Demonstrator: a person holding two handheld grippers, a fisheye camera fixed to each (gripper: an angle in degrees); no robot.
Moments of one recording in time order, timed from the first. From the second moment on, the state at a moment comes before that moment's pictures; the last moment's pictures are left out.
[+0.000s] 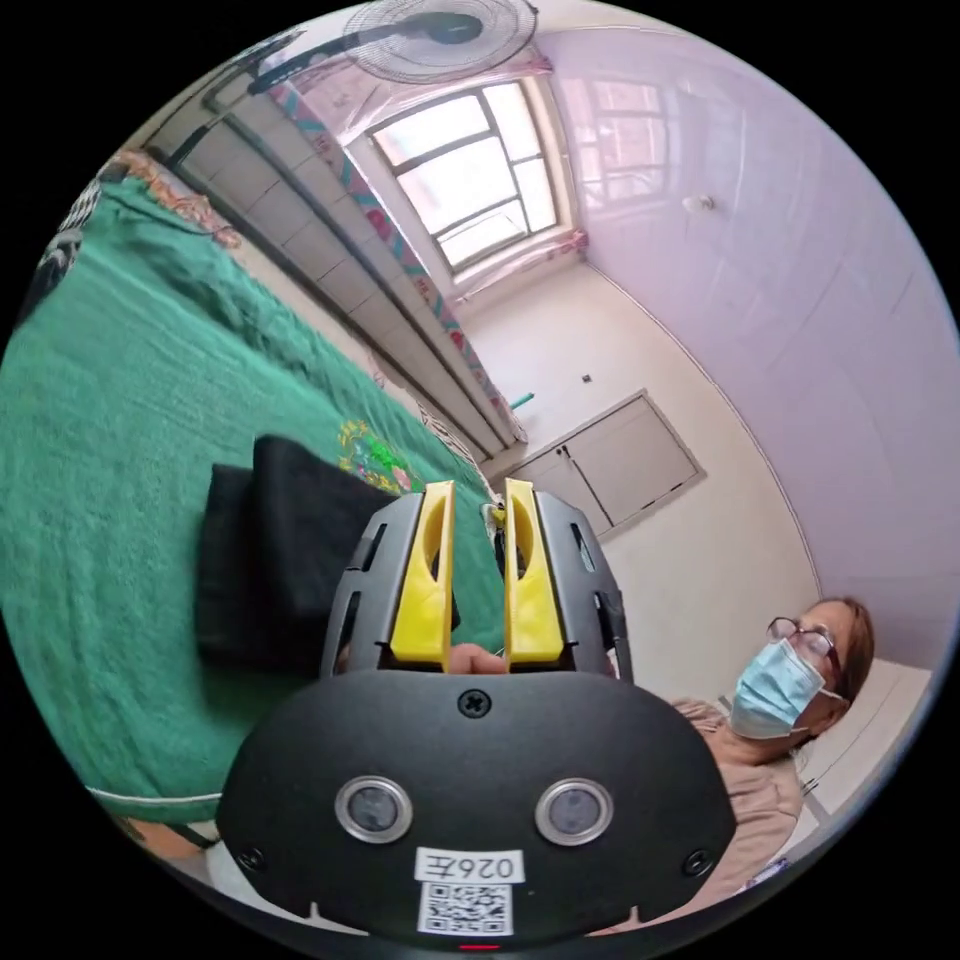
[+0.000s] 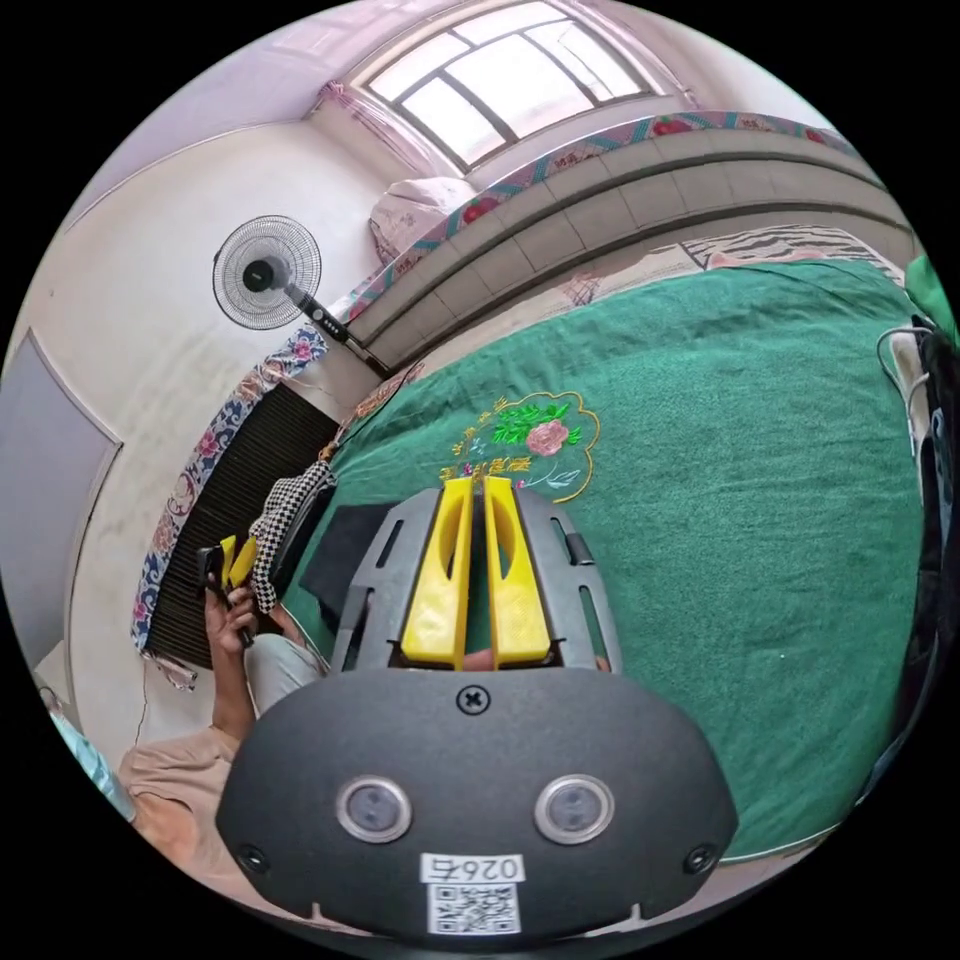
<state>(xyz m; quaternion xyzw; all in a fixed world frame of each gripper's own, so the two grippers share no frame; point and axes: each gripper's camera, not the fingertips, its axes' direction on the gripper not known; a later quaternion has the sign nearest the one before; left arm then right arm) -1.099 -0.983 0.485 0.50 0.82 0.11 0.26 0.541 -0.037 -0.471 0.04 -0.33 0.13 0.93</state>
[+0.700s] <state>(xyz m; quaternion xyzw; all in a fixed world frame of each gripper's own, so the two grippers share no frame) -1.018 -1.098 0.348 0.36 0.53 0.19 0.74 0.312 -0.186 -0.501 -0.03 -0.34 -0.17 0.92</state>
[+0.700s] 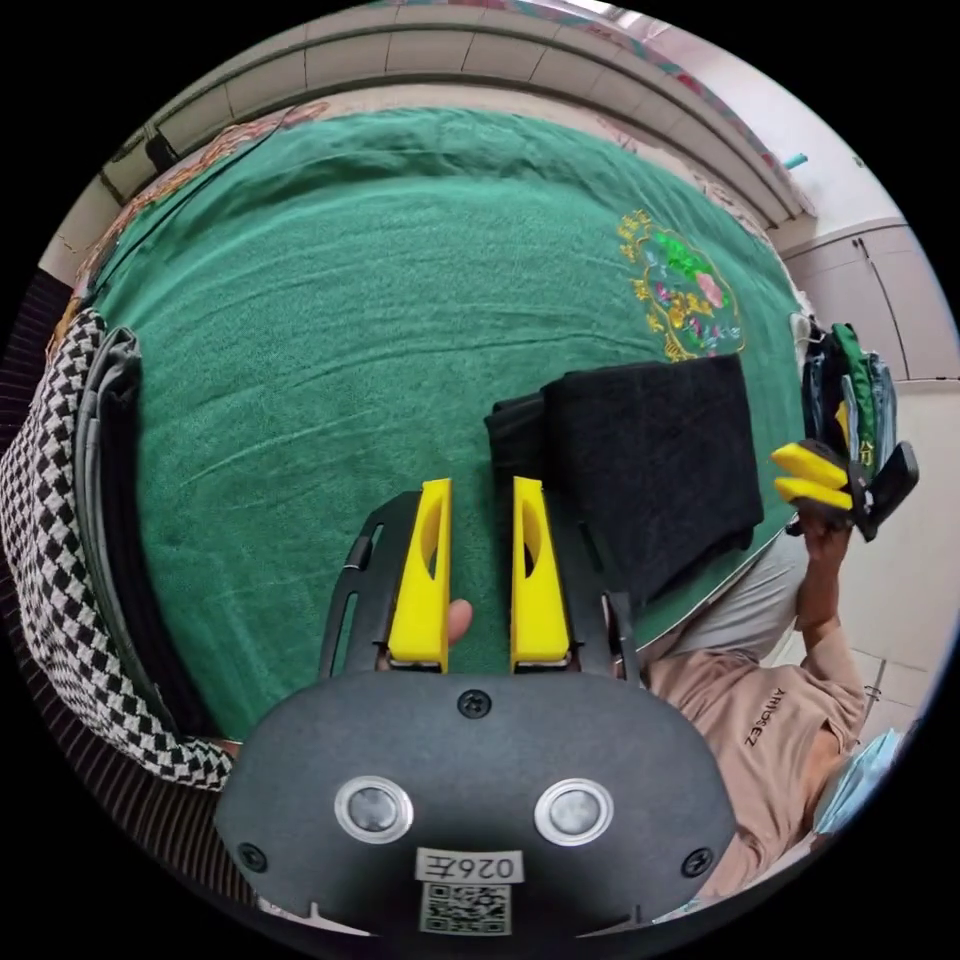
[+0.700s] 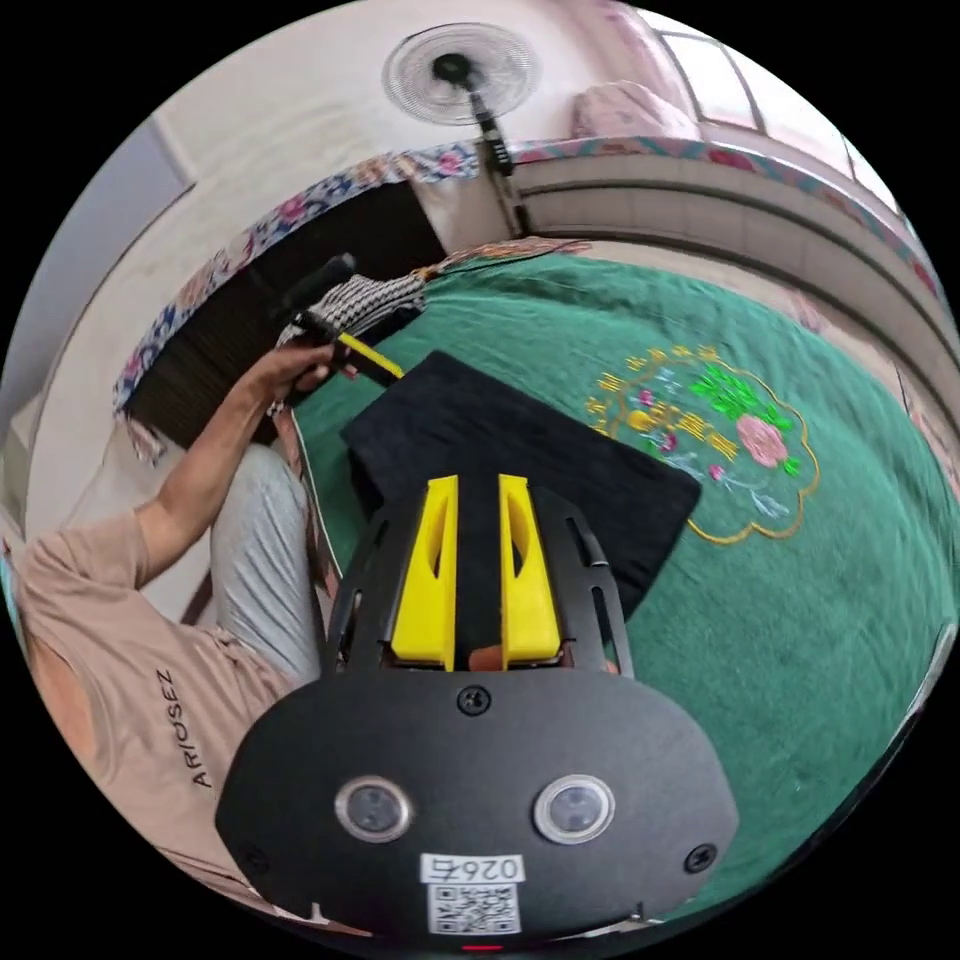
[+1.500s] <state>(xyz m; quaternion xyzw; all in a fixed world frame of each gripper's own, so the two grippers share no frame) -0.958 -1.098 0.334 0.43 0.63 0.27 0.59 0.183 -0.209 -0.524 0.01 -0.22 -0.34 0.91</state>
